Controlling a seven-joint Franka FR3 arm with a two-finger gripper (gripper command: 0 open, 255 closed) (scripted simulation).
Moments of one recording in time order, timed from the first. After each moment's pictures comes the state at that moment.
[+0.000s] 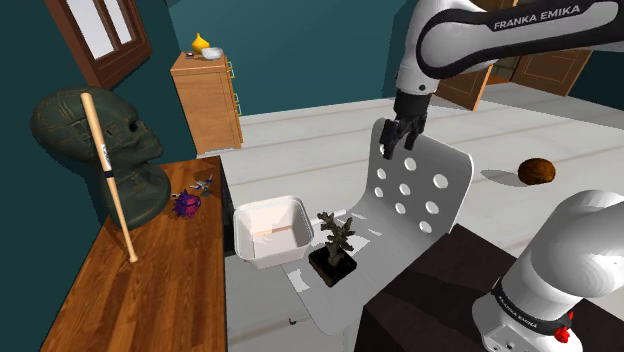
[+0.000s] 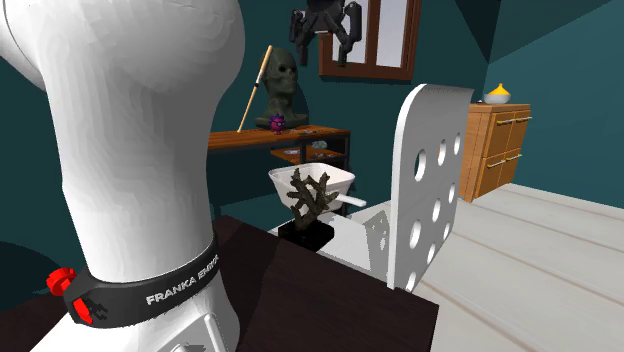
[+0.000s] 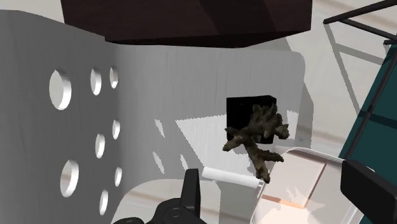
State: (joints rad) arm 0.00 -0.59 0.05 -2.44 0.10 1.86 -0.01
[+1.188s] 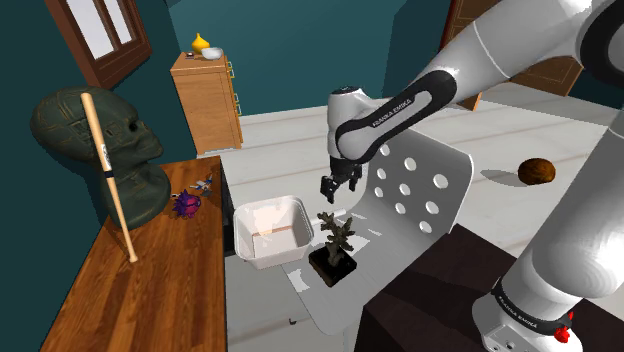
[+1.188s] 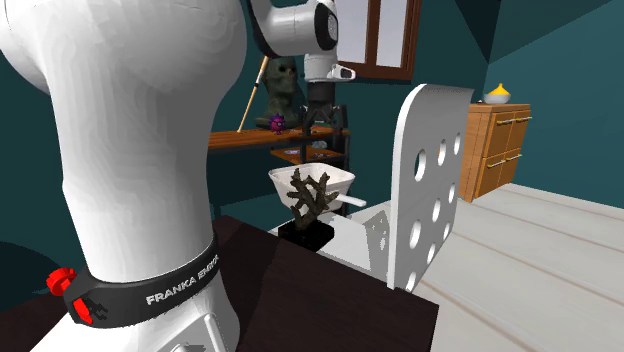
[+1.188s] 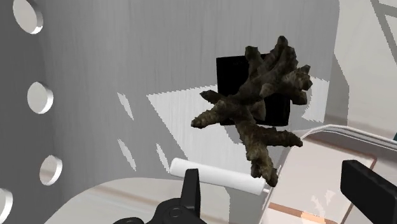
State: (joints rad) arm 0.03 0.05 0.22 -2.32 -0.05 2.34 0.28
